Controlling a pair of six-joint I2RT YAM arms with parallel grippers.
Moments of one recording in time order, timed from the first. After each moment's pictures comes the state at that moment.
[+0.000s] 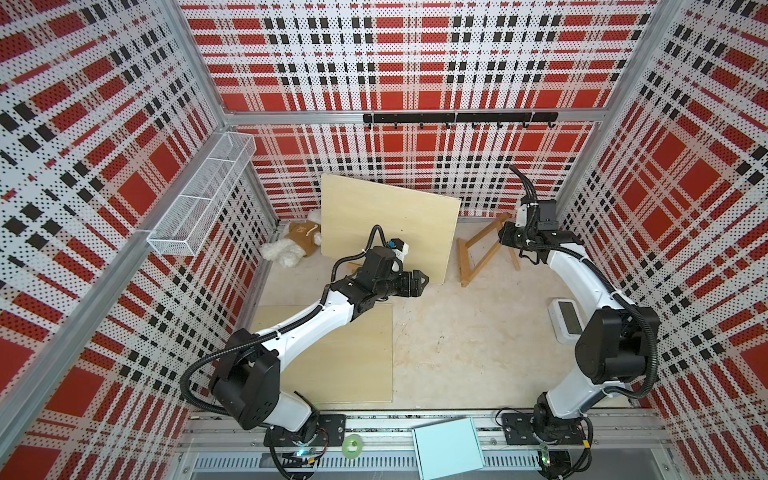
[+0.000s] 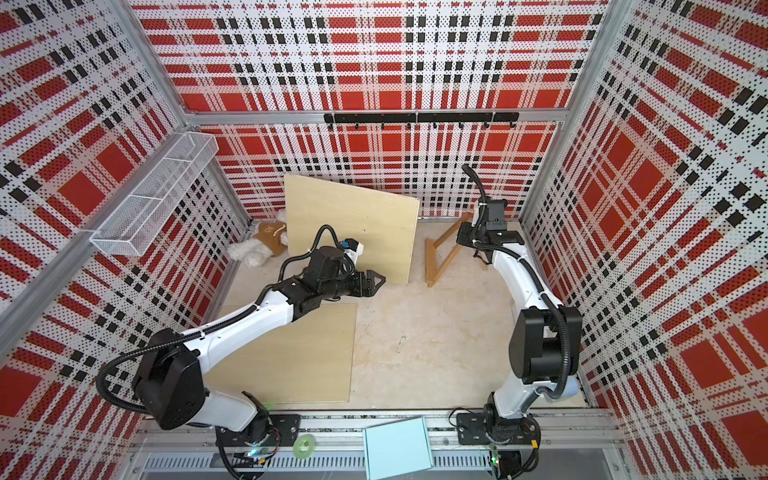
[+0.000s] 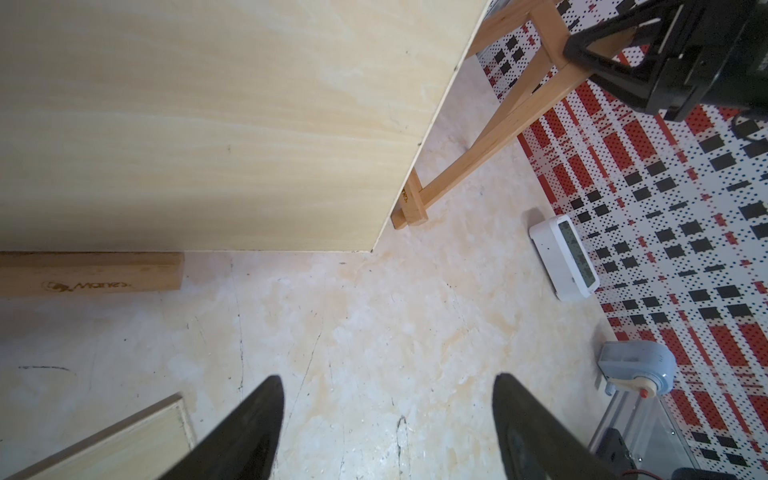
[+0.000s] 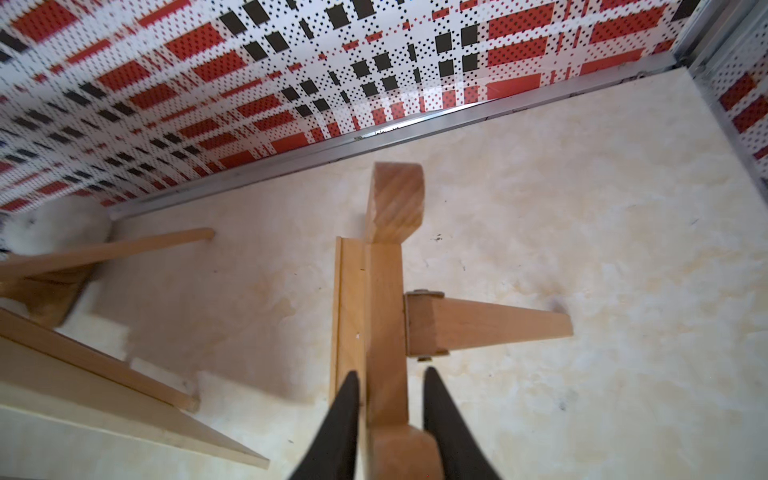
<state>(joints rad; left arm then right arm) -0.62 1.48 1.07 -0.18 0.21 -0.46 0.06 1.67 1.48 -0.49 -0.10 0.29</state>
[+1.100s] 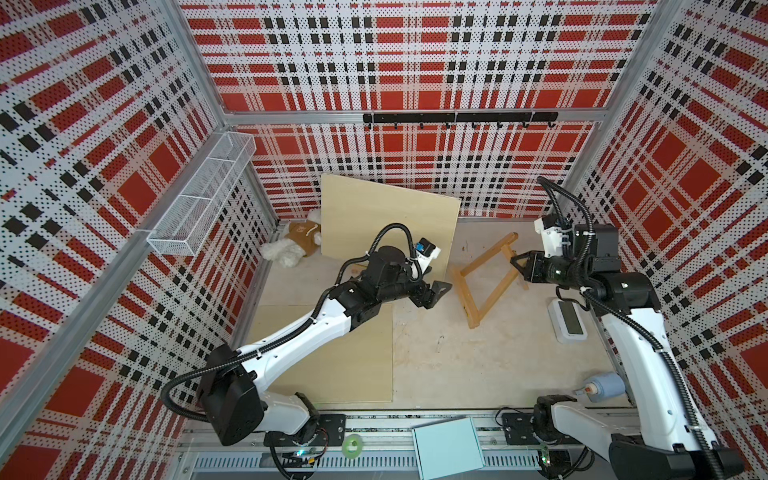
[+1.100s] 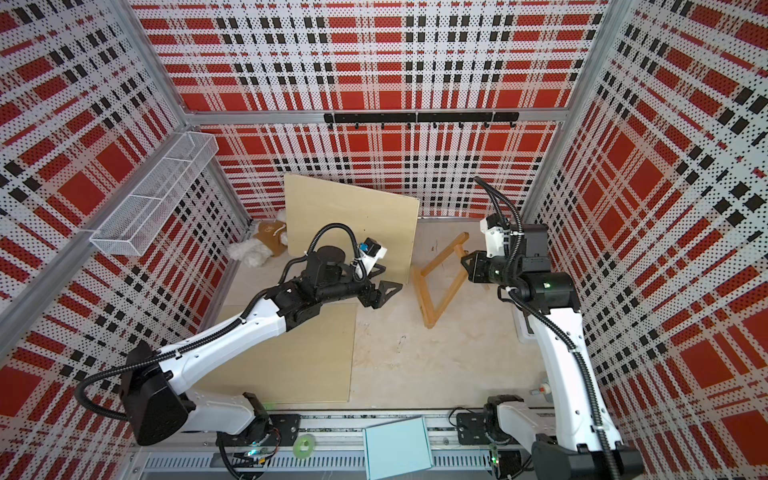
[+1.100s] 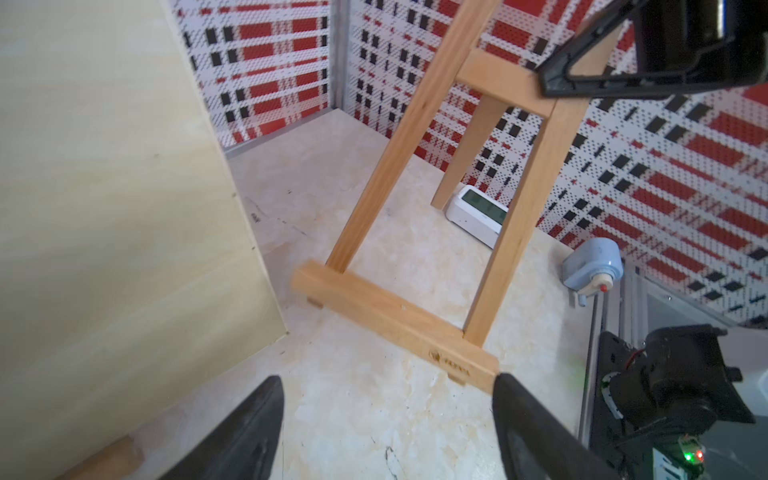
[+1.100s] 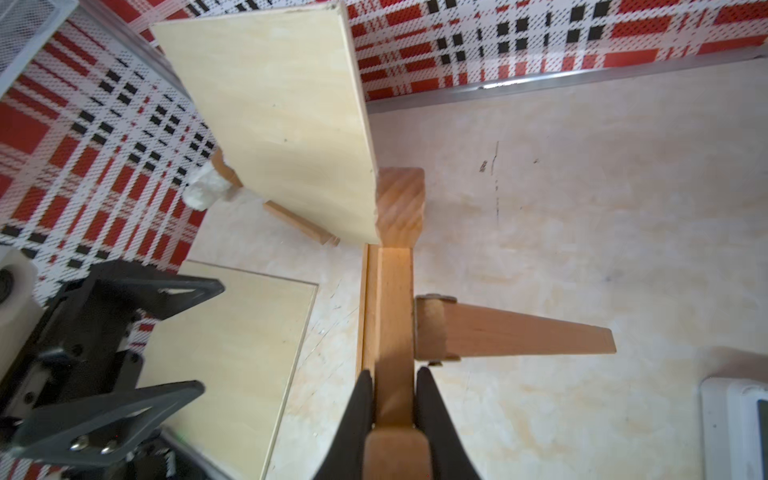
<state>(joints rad) -0.81 1.40 1.17 -0.14 0.25 -0.02 0.07 1.09 1.39 -0.97 -0.43 0.18</state>
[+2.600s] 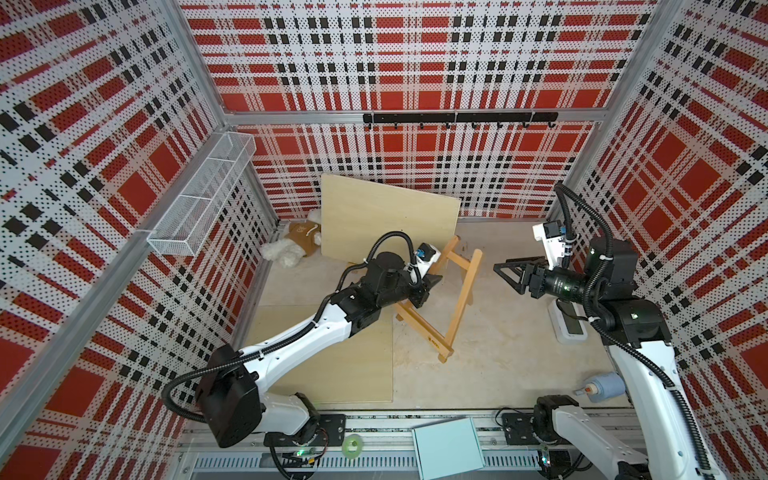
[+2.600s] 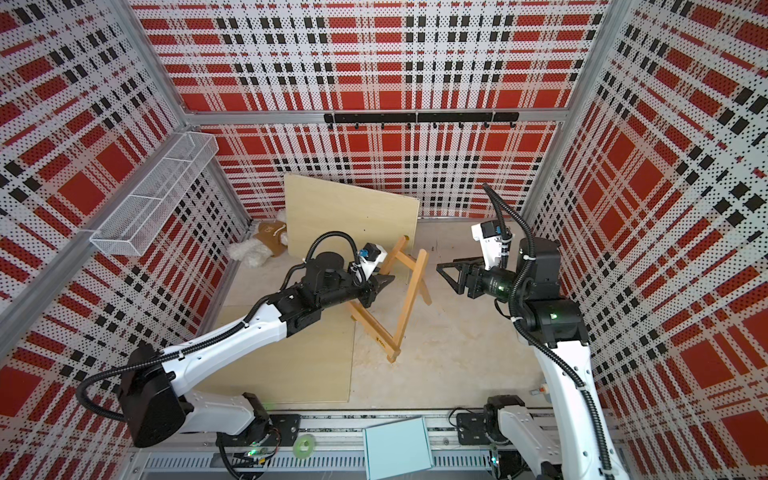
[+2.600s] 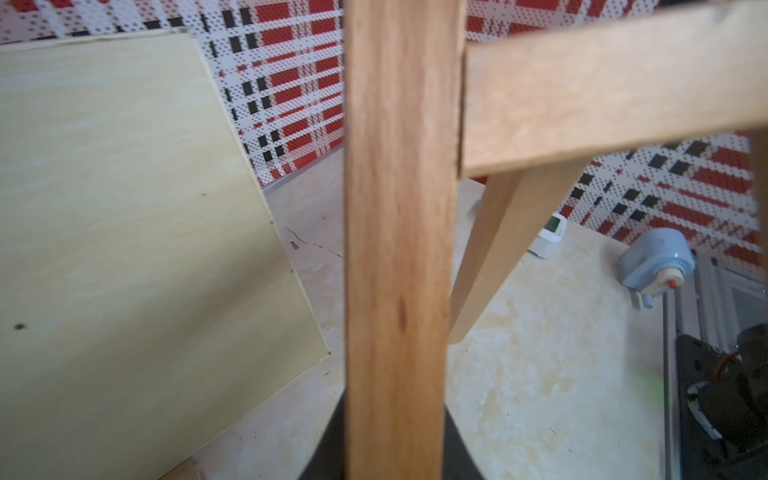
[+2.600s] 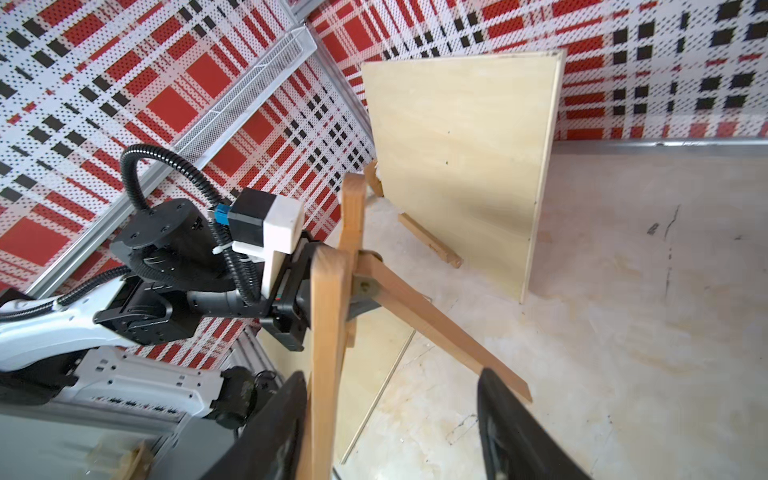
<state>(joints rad) -0.76 1.35 1.04 0.00 0.20 0.01 0.07 0.95 1.23 -0.70 -0.75 0.25</state>
